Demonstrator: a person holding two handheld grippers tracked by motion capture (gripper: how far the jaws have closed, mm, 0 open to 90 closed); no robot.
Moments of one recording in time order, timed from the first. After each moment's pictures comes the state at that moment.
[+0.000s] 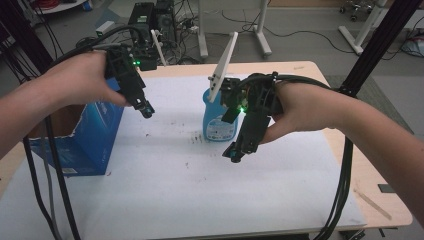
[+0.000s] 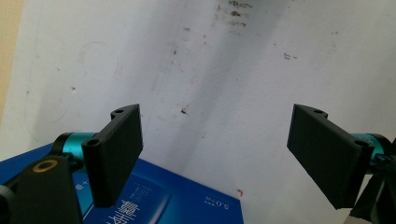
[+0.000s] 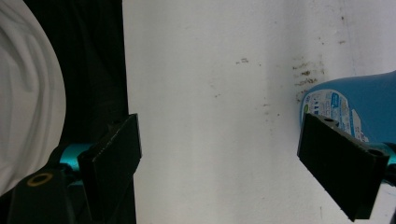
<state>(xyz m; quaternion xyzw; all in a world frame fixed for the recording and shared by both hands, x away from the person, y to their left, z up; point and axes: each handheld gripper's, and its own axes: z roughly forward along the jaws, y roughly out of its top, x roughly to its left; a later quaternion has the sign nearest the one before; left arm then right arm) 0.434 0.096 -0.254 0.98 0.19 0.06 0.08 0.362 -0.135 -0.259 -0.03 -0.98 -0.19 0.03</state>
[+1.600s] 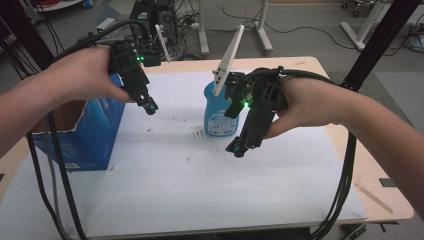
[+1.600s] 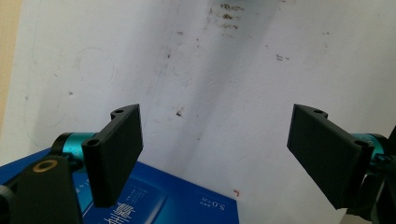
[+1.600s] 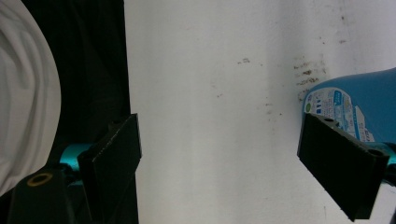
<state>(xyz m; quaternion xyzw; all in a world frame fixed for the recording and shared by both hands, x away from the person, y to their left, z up) 0.426 0.089 -0.251 0.98 0.18 0.06 0.08 0.358 -0.139 -0.260 -0.03 -0.98 -0.20 0.03</state>
